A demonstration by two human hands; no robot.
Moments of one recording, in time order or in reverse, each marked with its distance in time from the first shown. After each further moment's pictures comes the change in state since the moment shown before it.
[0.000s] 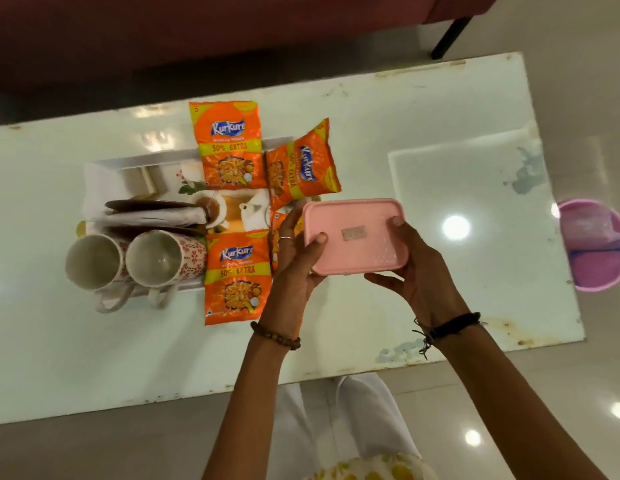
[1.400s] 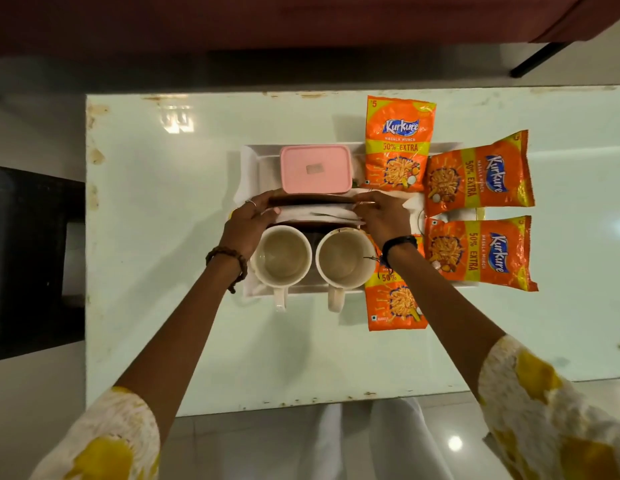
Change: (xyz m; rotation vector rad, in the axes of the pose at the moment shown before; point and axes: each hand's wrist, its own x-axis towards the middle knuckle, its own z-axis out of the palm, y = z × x) left_hand 0.073 0.117 -0.324 0.677 0.141 -0.073; right_hand 0.093 0.092 0.284 -0.849 0.181 -0.190
